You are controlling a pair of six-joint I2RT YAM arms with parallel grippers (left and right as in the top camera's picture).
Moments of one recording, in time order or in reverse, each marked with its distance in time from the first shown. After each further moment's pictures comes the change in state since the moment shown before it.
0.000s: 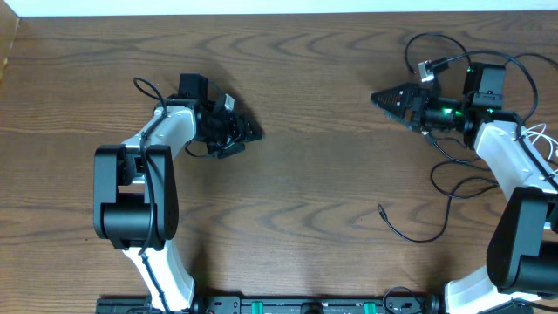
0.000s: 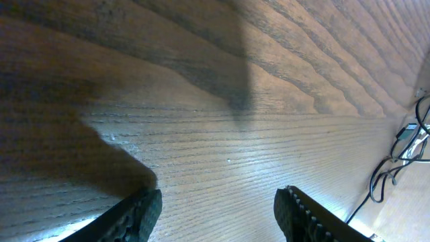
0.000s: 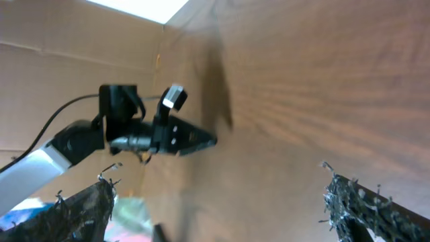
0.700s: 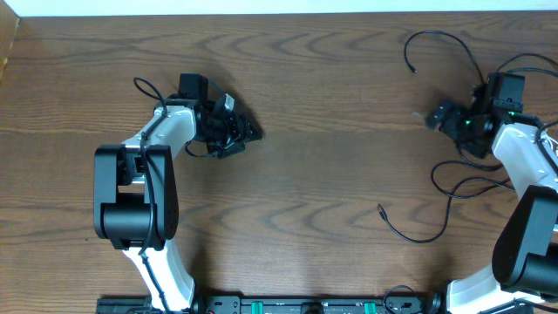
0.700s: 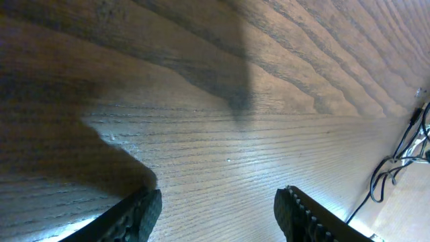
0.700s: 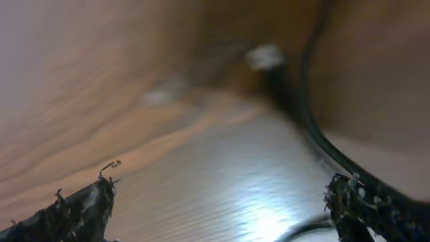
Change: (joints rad) left arm 0.000 0.000 0.000 0.000 0.000 0.000; right arm -0.102 0.000 0.000 -0.254 0.971 -0.012
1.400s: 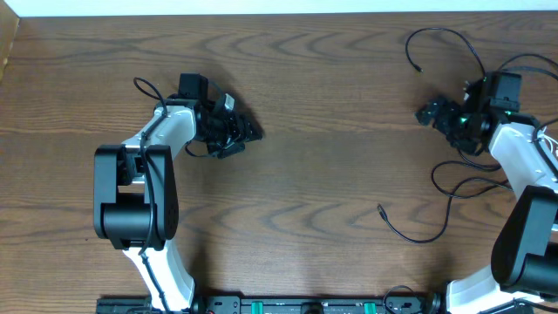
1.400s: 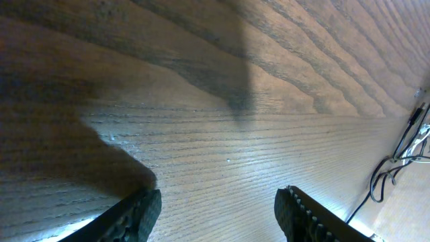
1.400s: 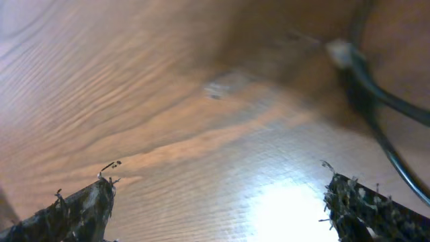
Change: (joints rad) left arm 0.000 0.000 0.000 0.002 0.000 0.000; right arm 0.027 0.000 0.000 0.050 -0.214 -0.011
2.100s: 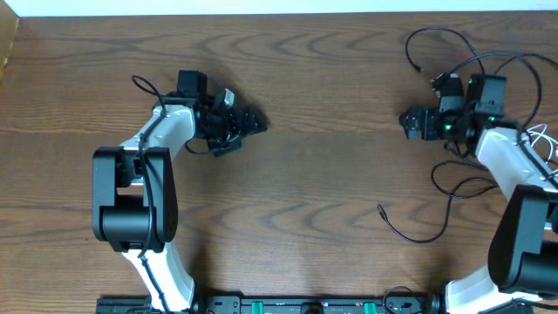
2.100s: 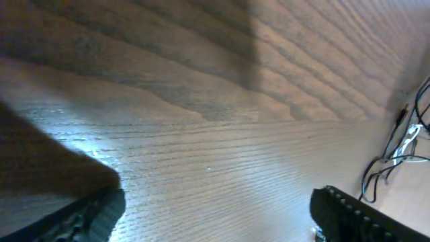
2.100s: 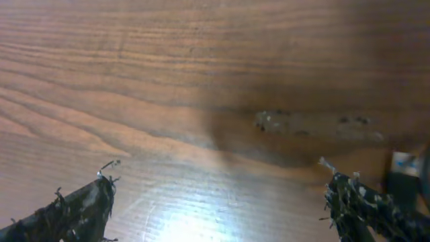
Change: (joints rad) left arm 0.000 -0.013 0.008 0.024 0.013 0.000; right arm 0.058 0.000 -0.091 0.184 -0.031 -0.481
